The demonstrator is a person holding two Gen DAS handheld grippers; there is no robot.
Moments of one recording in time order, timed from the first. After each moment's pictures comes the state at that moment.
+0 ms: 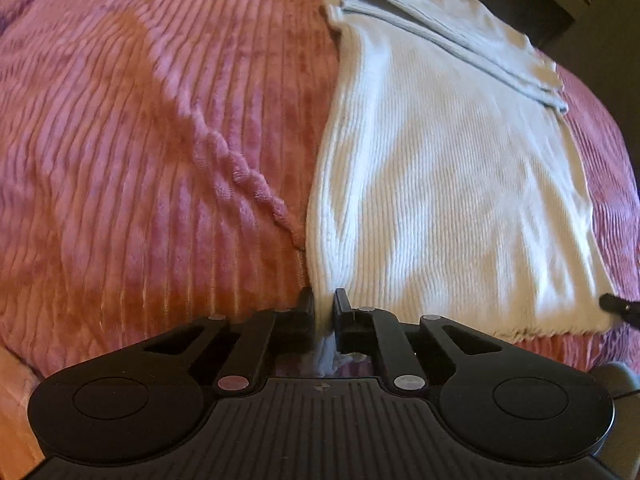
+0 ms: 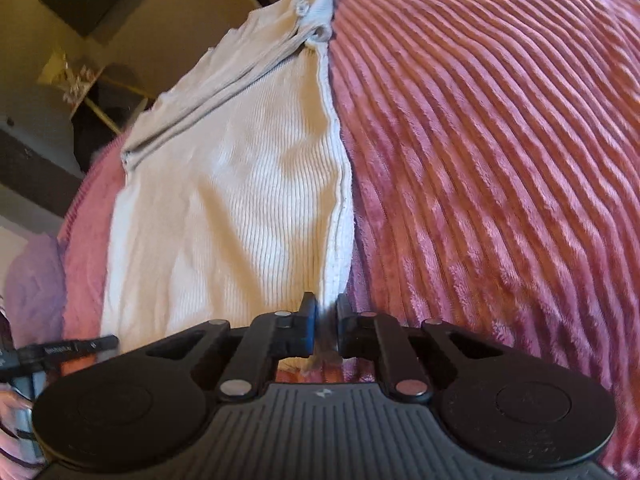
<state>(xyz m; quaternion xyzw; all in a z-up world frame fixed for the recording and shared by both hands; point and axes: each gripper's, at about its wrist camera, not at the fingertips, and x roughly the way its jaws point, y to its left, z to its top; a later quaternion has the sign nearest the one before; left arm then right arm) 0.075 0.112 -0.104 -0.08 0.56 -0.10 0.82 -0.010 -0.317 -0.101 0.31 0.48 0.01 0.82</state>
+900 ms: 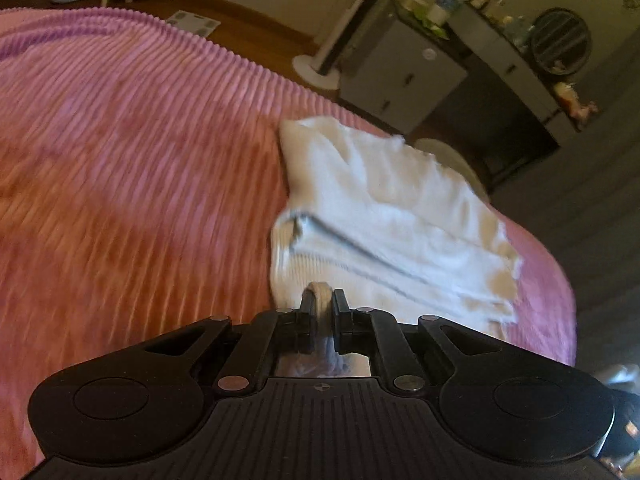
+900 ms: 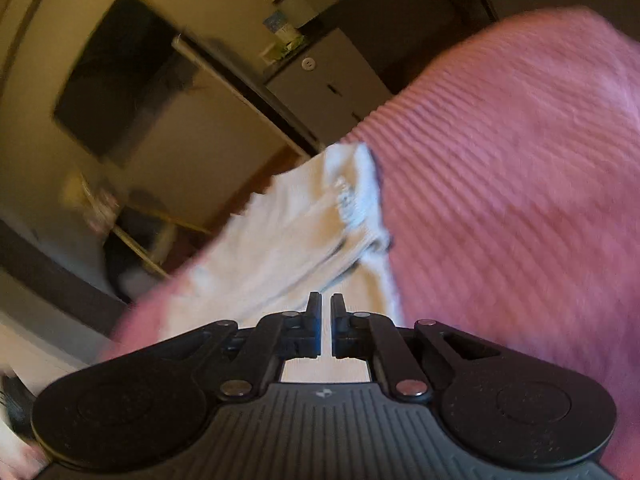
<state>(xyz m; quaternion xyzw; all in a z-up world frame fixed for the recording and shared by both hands) 0.249 0.111 -0.022 -0.20 0.48 -0.09 0.85 0.128 -0.359 -0.046 0.34 0.33 -0.02 0.88</state>
